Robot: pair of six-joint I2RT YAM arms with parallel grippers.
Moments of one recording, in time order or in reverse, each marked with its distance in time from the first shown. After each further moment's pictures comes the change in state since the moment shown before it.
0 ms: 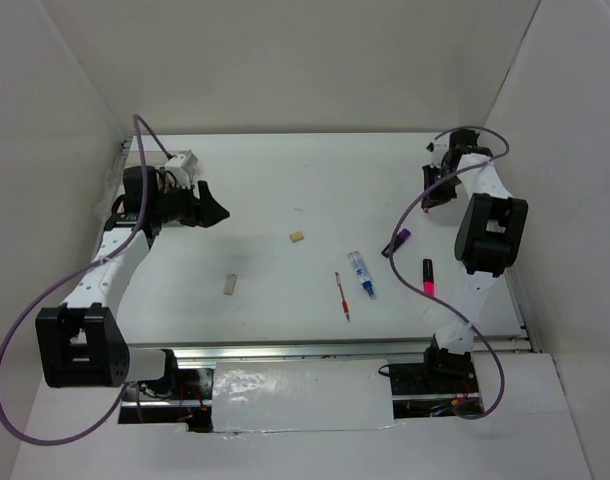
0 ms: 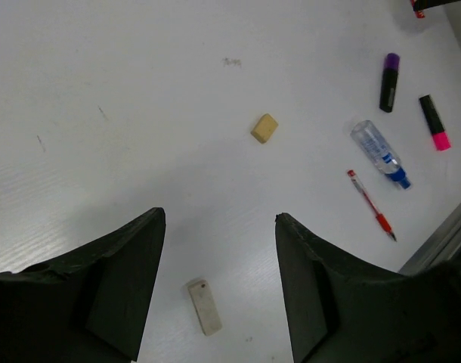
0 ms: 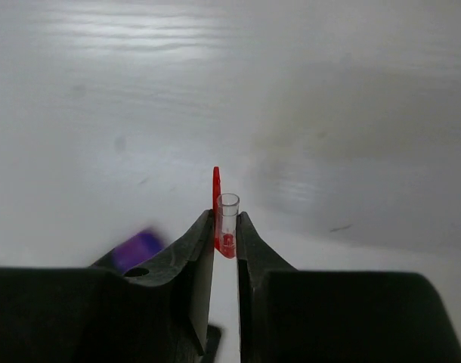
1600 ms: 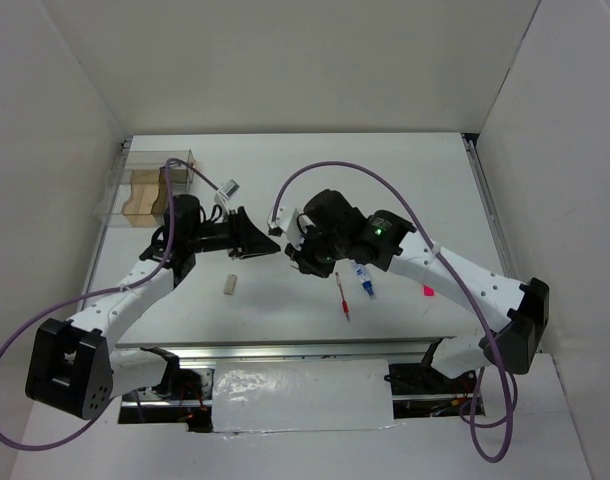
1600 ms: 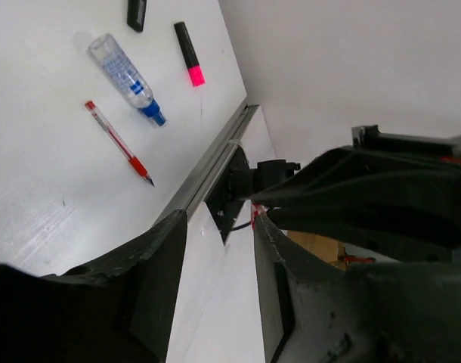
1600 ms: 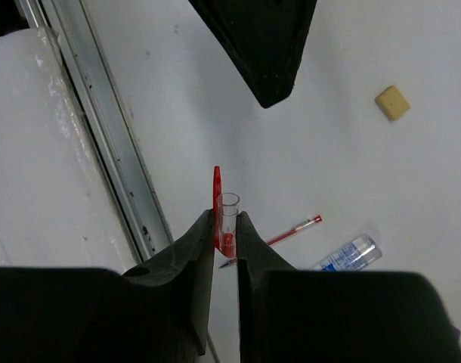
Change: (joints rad) left arm -0.313 -0.163 -0.288 0.414 0.265 -0.801; right arm 1.113 -0.782 -0.414 -0.003 -0.002 -0.067
